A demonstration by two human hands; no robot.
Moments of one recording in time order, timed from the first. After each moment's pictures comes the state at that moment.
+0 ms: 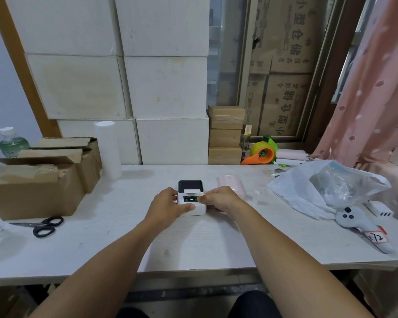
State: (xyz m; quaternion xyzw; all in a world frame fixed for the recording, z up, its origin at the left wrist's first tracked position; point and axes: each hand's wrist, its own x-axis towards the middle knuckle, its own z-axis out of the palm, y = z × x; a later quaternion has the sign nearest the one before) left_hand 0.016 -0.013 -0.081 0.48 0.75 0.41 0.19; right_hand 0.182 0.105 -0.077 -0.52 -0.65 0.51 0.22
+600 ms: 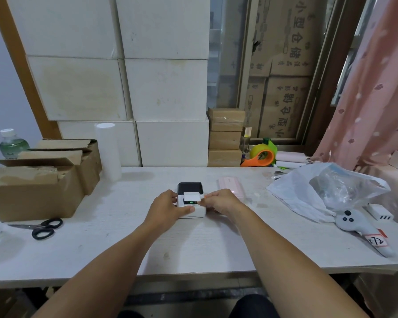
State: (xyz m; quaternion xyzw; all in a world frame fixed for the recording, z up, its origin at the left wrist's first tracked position) left_hand 0.016 -0.014 -0.083 0.48 0.74 0.42 0.19; right_hand 0.181 0.102 -0.077 -0.51 -0.65 0.52 0.22
